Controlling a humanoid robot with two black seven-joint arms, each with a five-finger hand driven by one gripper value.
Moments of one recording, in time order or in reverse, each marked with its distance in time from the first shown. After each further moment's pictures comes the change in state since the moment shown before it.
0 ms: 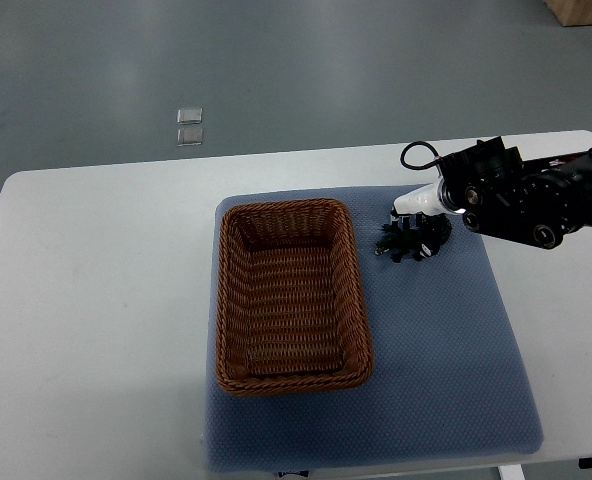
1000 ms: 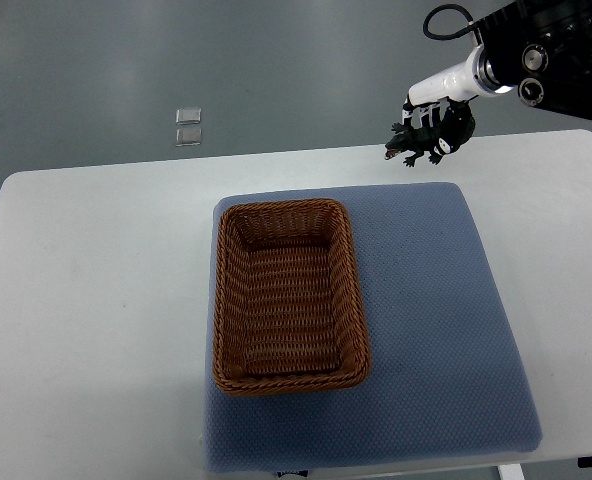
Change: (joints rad) left arm 0.002 0.000 0.000 -0.001 -0.001 0.000 -0.001; right arm 0.436 -0.215 0.015 0.262 0.069 0.131 -0.005
